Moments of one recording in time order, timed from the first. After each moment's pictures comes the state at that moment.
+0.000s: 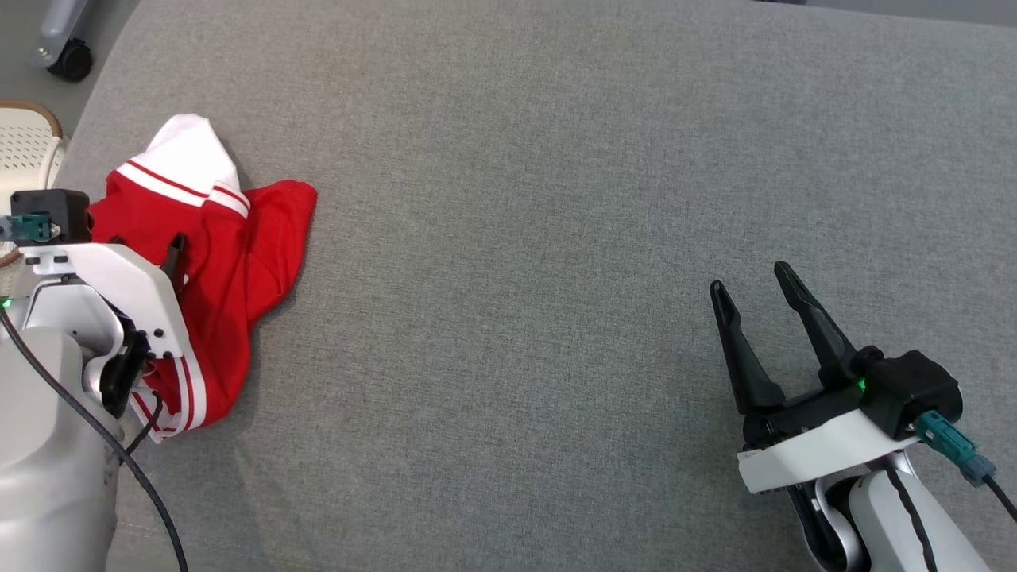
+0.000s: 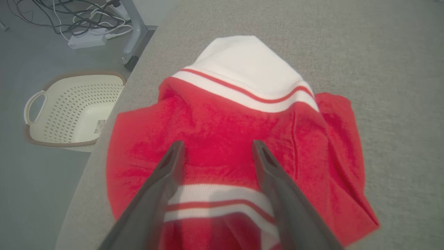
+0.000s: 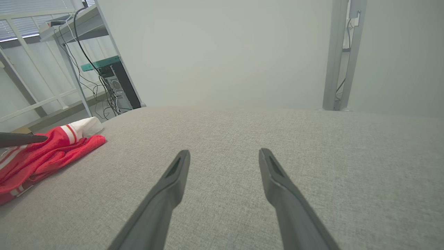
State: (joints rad) left arm -0.68 0.27 -0.01 0.78 -0.26 -0.12 0.22; right arm -0.24 -0.14 0.28 0.14 0.28 0.13 -0.26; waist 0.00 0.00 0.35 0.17
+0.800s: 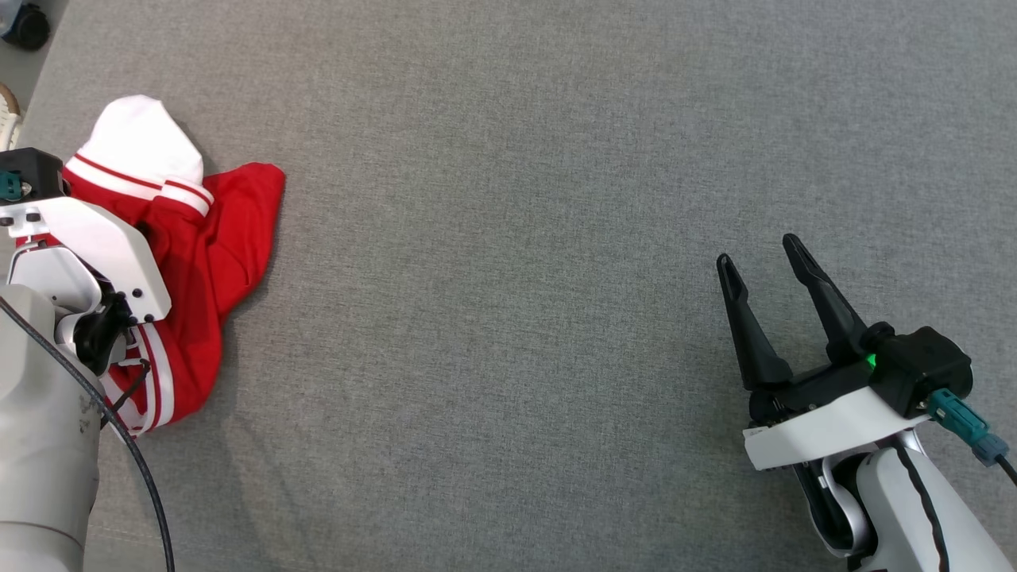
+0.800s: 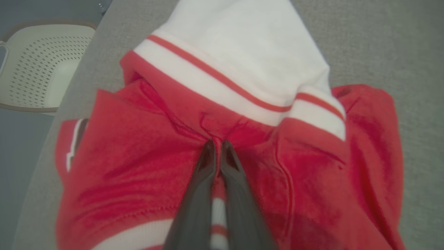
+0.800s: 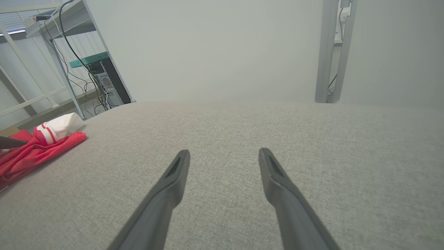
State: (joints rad) left arm -0.86 0.30 -0.05 1.01 -0.37 -0.13 0.35; right arm -0.29 -0.16 0.28 0.14 0.29 0.13 -0.26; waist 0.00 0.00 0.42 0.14
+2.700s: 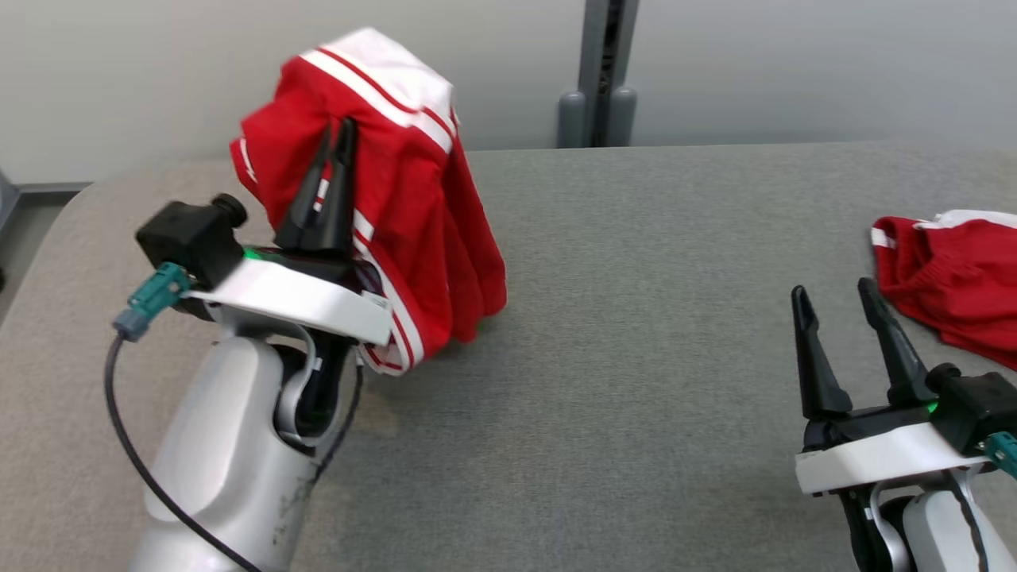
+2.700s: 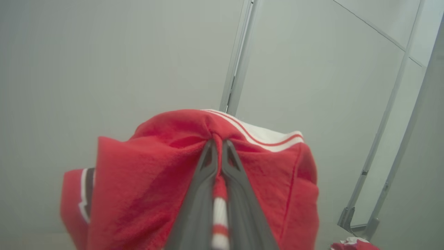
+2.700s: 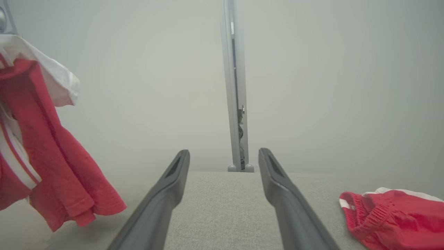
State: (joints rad) left arm -0.54 0.08 -0.23 0.28 -0.53 -0.09 -0.19; right arm -0.17 -0.11 0.11 0.13 0.26 0.13 -0.26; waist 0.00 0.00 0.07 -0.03
